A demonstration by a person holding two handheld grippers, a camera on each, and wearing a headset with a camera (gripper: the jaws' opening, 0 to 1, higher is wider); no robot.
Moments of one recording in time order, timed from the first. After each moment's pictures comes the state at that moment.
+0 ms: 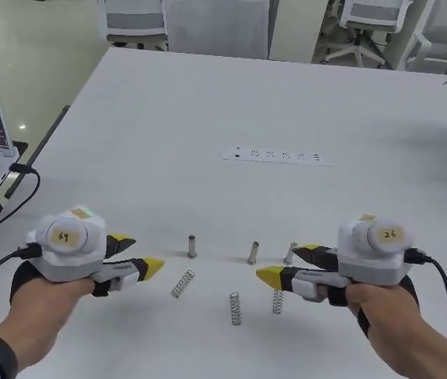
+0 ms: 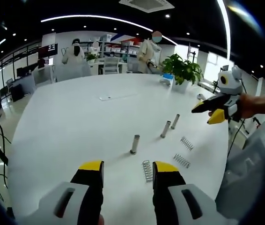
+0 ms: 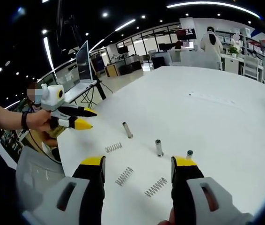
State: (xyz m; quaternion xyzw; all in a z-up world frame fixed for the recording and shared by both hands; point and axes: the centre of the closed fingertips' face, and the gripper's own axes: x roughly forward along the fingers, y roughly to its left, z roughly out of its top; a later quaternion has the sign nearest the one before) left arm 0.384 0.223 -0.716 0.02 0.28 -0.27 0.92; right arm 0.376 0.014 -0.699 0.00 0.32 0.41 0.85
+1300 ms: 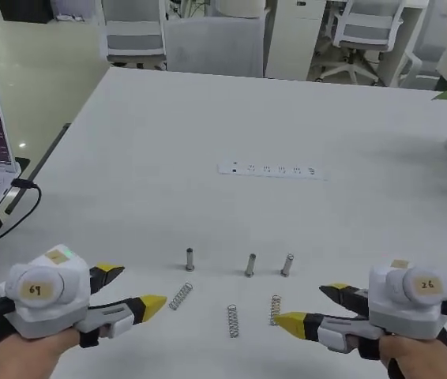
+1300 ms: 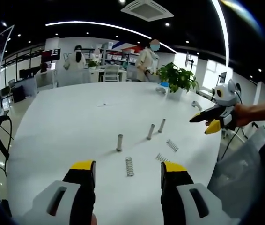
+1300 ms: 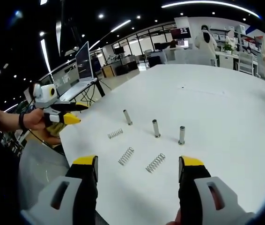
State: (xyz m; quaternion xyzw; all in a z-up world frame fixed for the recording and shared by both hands) left arm 0.337 0.208 -0.697 0.01 0.25 -0.27 0.93; right arm 0.331 -0.020 -0.706 0.01 0.33 0.39 0.86
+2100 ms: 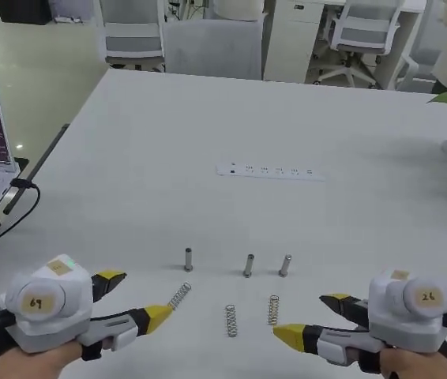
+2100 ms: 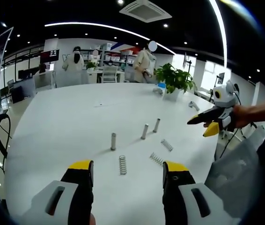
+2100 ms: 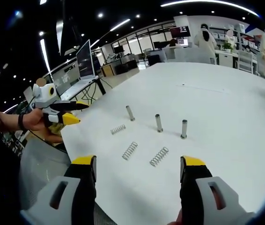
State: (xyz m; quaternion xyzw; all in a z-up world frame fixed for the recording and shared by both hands) left arm 0.324 0.198 -0.695 0.00 0.24 -0.28 0.93; right arm 0.317 -0.021 -0.708 0.01 0.33 0.39 0.86
